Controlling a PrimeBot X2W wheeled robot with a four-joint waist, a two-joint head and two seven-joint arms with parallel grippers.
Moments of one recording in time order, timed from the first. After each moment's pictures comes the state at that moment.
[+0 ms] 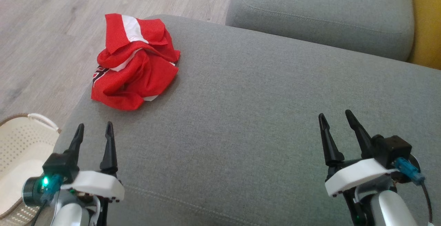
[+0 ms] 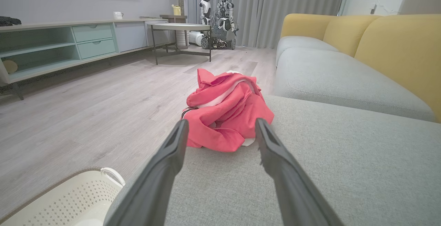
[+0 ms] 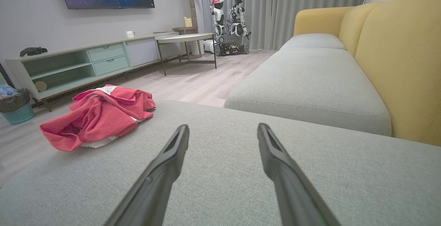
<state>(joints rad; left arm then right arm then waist) -0.04 0.15 -0.08 0.26 -0.17 0.04 -0.25 -0.02 -0.05 0.08 0.12 0.15 0.13 -0.03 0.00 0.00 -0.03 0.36</state>
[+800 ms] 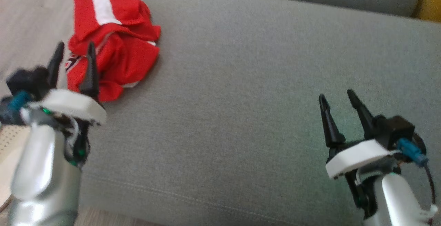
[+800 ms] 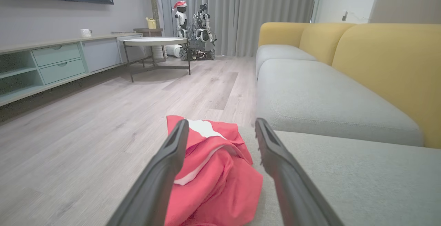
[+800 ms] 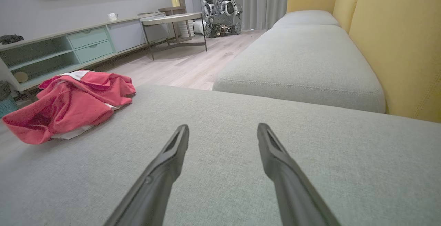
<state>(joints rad) -0.40 0.19 -0.08 0.35 -0.24 -0.04 -0.17 -0.07 -0.05 0.08 0.06 0.11 0.13 0.03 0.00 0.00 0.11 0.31</state>
